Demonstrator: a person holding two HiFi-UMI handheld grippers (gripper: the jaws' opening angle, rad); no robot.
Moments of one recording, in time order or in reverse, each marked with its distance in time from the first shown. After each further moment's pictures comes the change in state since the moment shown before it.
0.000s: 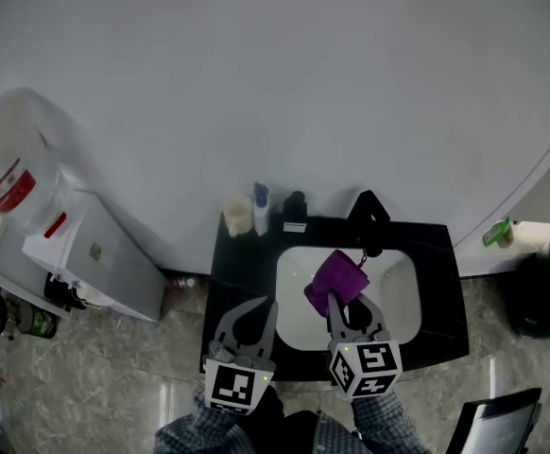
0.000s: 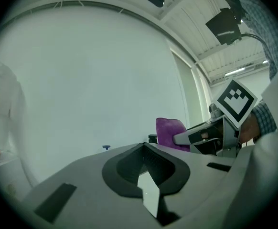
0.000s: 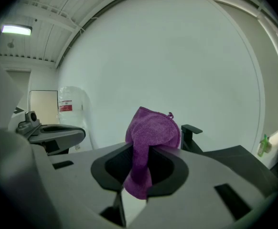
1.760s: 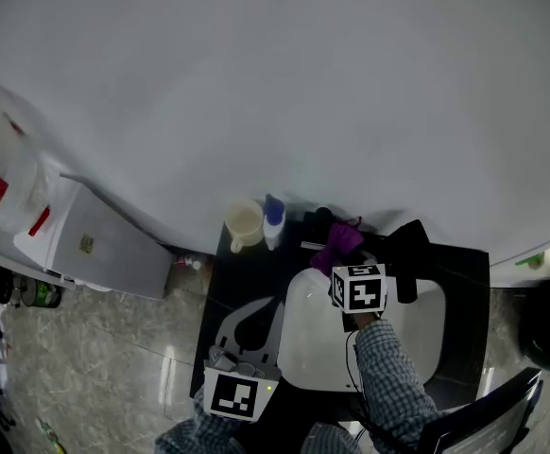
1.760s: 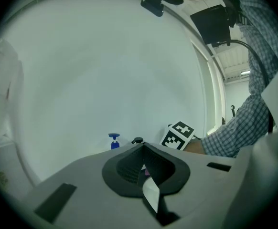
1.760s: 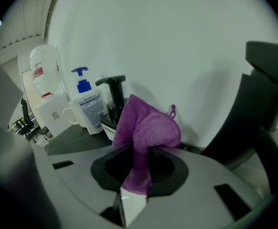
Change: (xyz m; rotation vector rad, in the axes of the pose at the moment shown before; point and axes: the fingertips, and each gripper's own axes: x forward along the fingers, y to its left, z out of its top) left arm 0.118 0.071 -0.043 -0.056 0.073 0.084; right arm 0.277 -0.099 -0.106 -0.081 0.472 0.049
